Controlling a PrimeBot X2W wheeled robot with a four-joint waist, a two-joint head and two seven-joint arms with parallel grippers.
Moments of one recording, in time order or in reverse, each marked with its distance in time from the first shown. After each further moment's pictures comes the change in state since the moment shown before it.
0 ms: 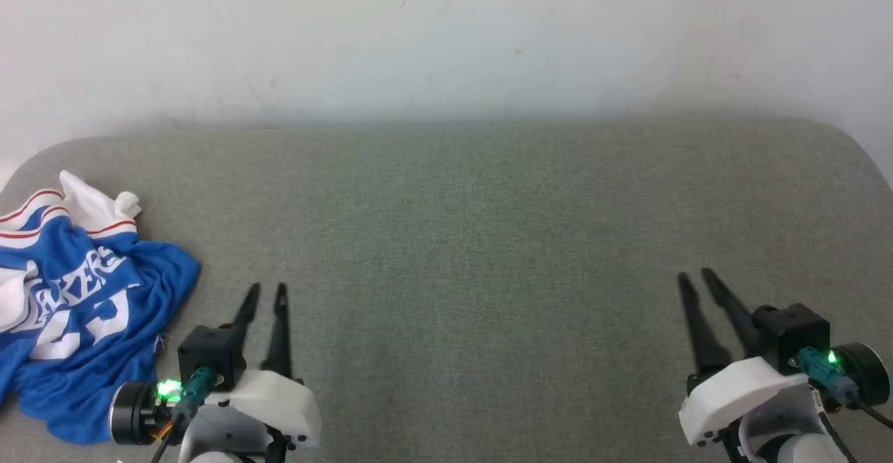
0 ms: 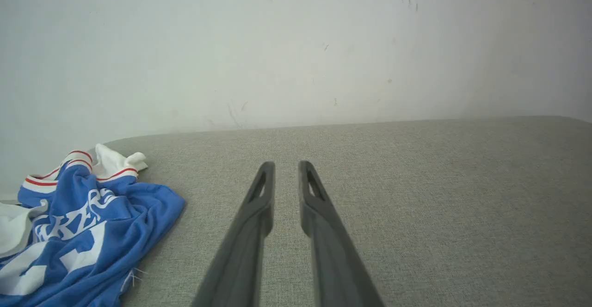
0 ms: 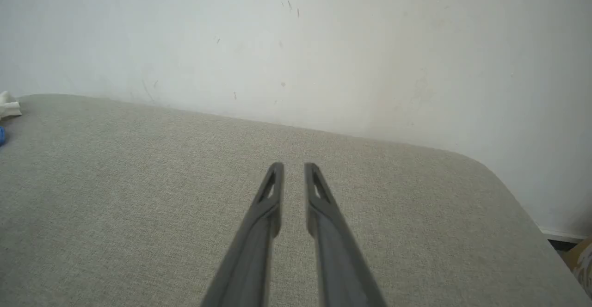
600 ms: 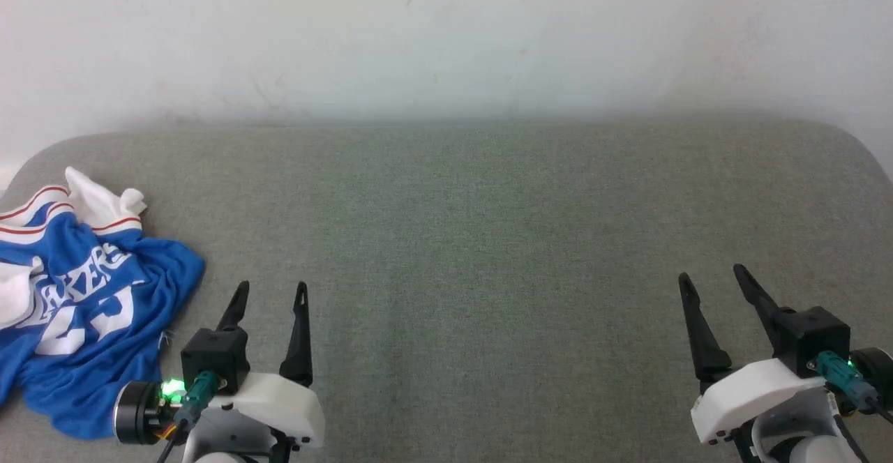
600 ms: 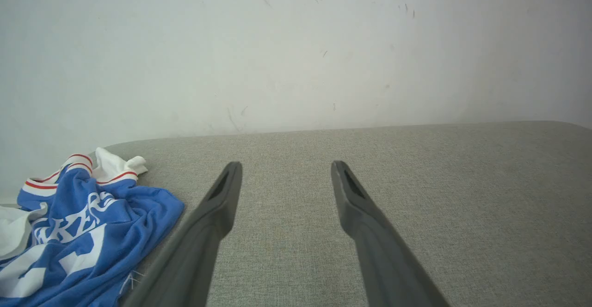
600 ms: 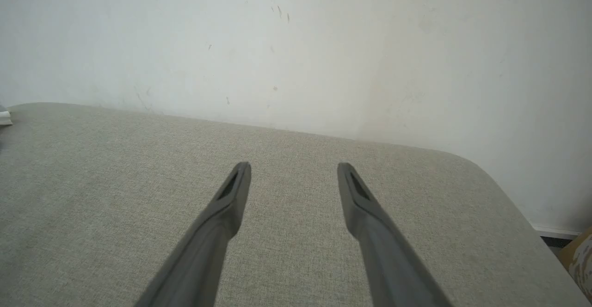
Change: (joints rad) left arm 0.002 0.000 -0.011 0.002 -0.004 0.002 -0.026; right arm 0.005 0.000 -0.032 0.004 0.010 0.000 -0.024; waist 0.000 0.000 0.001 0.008
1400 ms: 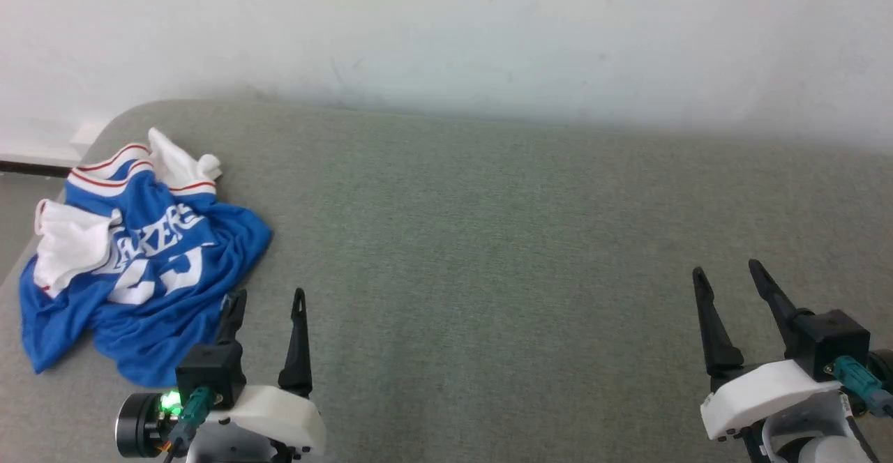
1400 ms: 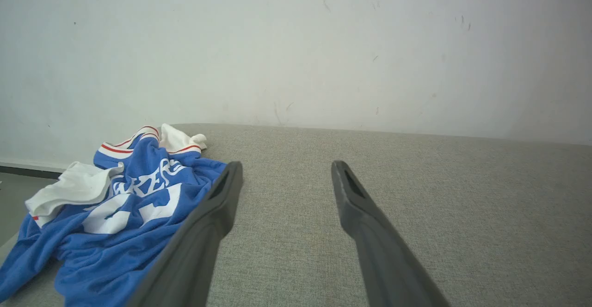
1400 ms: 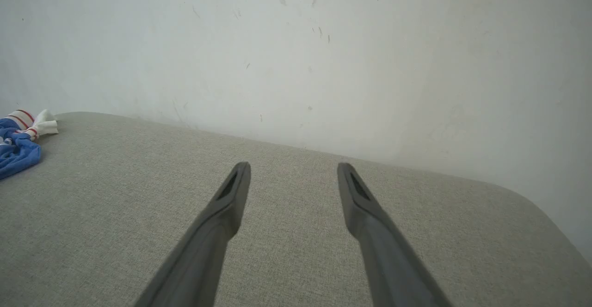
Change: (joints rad) left arm 0.026 0.000 -0.009 -0.001 -0.033 0.019 -0.047; right arm 0.000 0.000 -0.028 0.002 0.012 0.000 -0.050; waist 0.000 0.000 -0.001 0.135
